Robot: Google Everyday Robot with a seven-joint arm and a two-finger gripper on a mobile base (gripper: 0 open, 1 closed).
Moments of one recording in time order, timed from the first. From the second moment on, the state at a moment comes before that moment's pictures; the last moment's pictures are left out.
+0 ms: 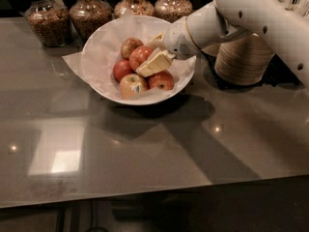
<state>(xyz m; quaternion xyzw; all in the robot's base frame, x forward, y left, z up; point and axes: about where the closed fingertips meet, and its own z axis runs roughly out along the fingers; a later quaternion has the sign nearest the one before) 0.627 0.008 0.909 -0.61 0.65 0.23 0.39</state>
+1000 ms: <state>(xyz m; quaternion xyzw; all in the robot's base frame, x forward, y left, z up) 0.633 0.012 0.910 -0.62 0.65 0.25 0.38</state>
